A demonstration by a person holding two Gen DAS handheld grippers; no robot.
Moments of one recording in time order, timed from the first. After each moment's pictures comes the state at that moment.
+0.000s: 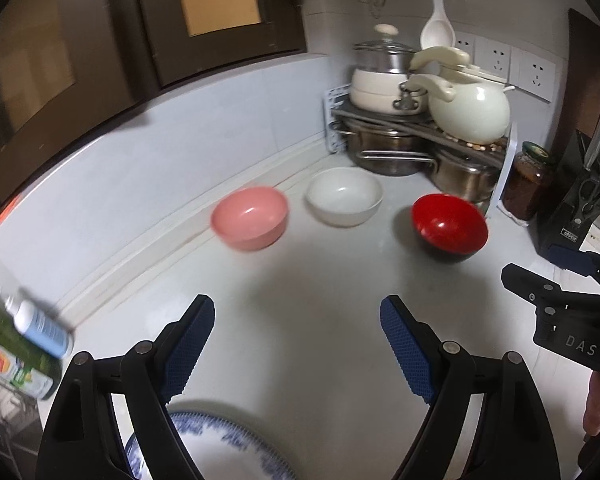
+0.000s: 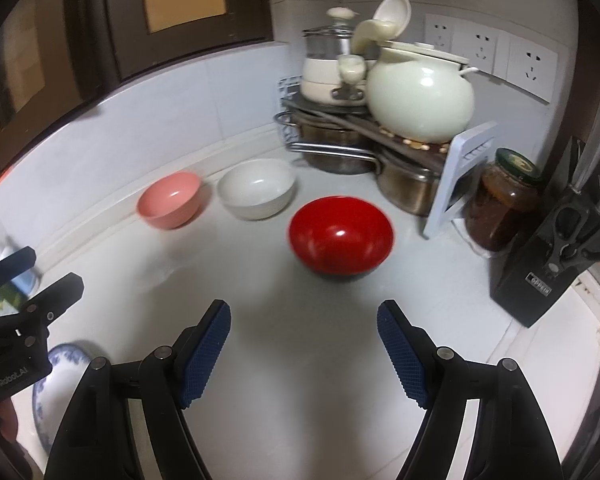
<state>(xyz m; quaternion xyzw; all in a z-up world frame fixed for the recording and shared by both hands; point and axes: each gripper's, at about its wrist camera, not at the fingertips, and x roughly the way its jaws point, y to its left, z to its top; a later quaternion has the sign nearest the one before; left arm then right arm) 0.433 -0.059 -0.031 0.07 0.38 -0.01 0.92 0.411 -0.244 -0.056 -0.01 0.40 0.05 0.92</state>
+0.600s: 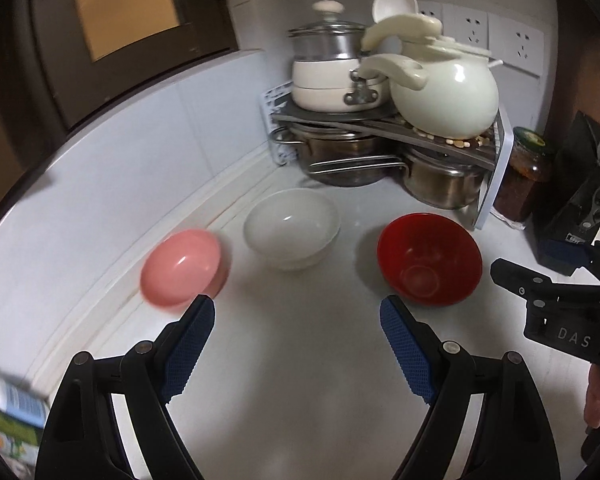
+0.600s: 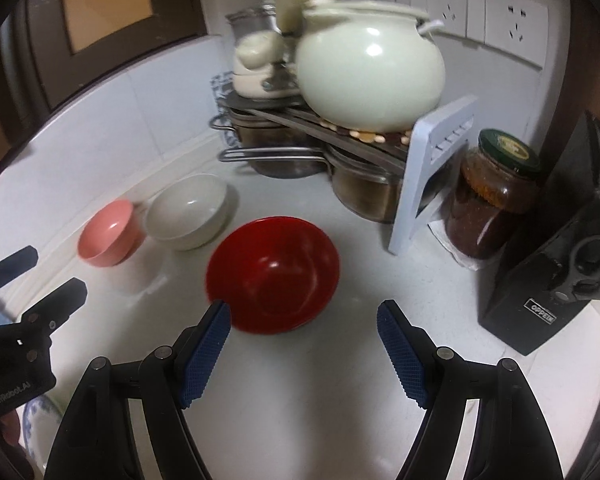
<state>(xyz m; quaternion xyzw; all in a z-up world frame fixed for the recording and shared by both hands) 0.532 -0.125 -0.053 0.11 0.38 -0.08 0.91 0.492 -0.299 -0.083 0.03 0.42 0.01 0.91</state>
